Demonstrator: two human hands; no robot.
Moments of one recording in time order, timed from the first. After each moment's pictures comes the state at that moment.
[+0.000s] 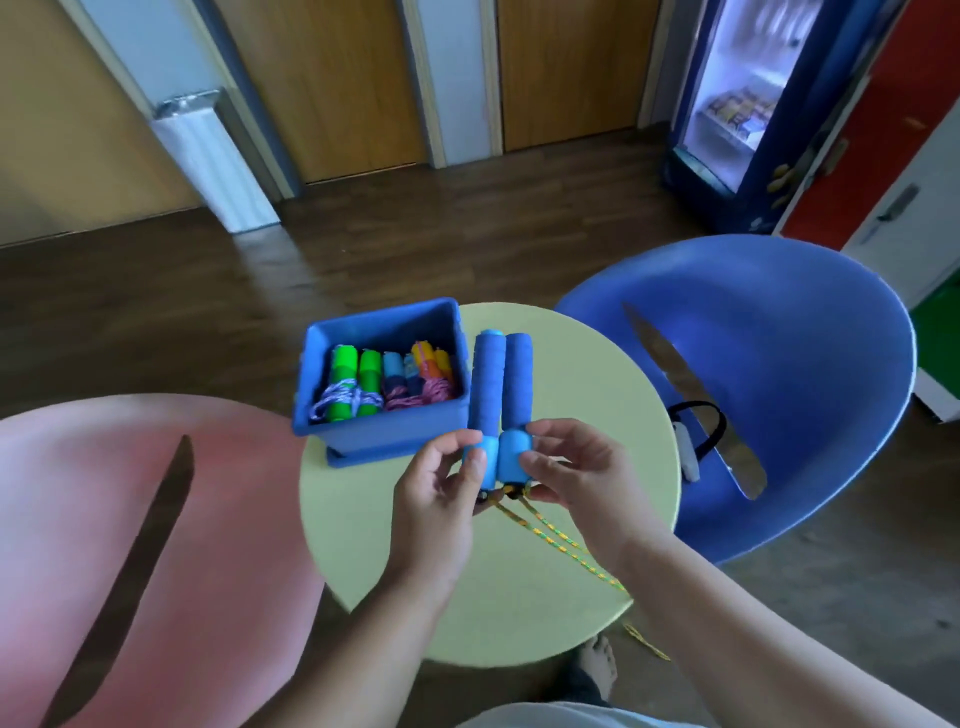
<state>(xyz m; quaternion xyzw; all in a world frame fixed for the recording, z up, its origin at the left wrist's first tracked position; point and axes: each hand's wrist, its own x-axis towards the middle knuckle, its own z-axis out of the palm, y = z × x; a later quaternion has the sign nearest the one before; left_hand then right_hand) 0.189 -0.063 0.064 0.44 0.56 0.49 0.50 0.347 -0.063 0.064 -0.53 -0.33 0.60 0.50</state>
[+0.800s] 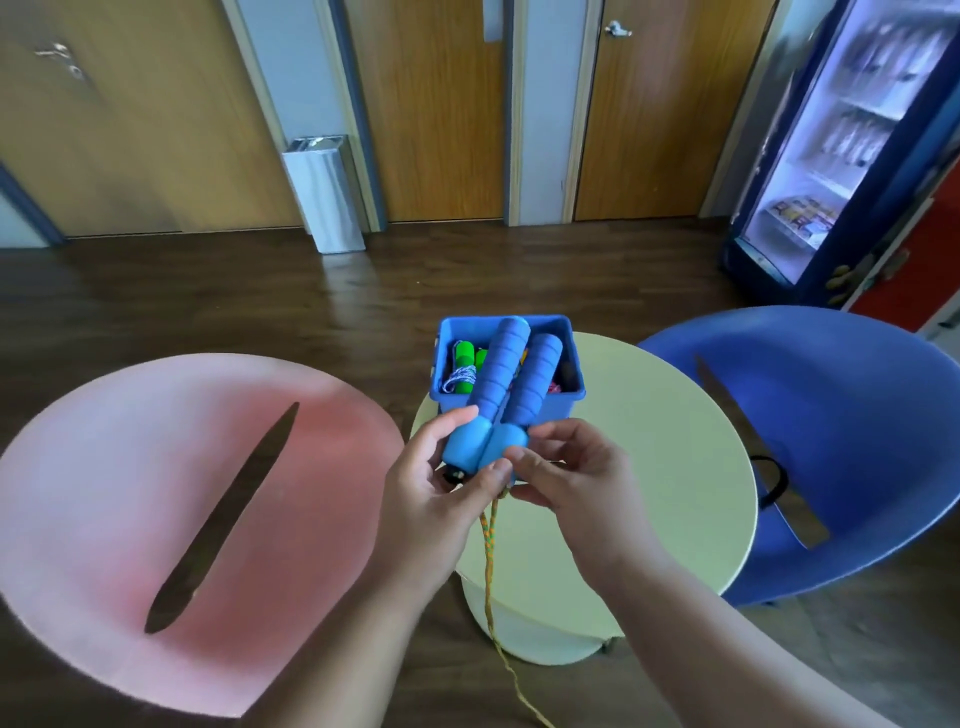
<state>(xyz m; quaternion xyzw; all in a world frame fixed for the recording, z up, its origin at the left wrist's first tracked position) 0.034 -0.153 0.121 0.45 0.47 0.59 0.47 0.182 -0.141 0.131 -0.50 -0.39 0.57 0.53</state>
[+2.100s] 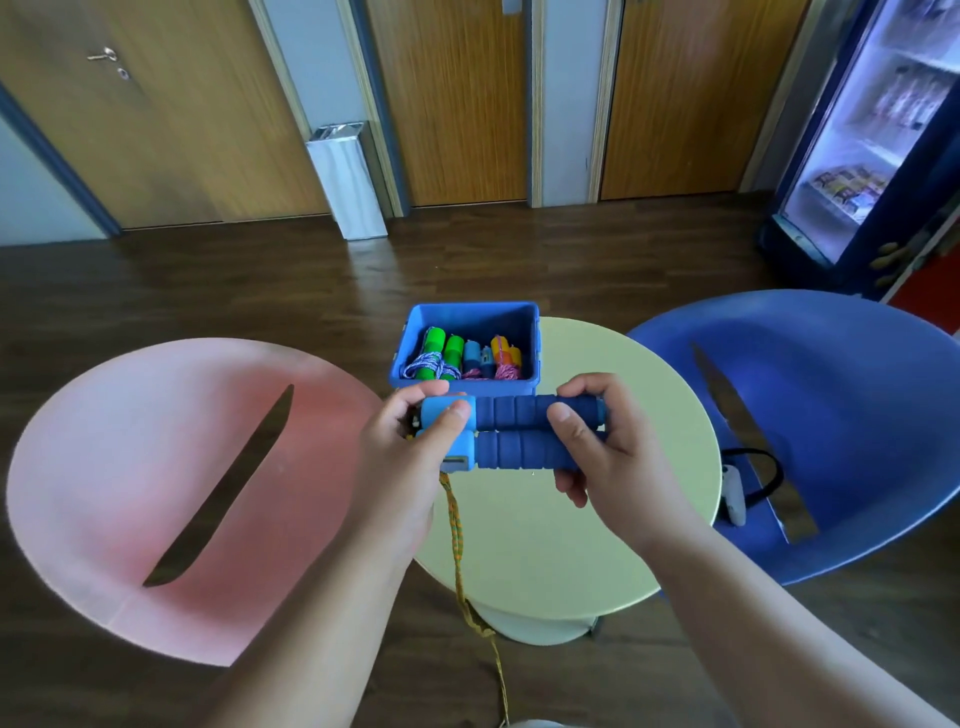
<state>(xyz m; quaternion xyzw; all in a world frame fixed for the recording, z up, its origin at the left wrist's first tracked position) 0.134 -0.137 0.147 0.34 0.57 0.61 0.44 0.322 -0.126 0.139 -0.46 -0.54 0.52 0.48</state>
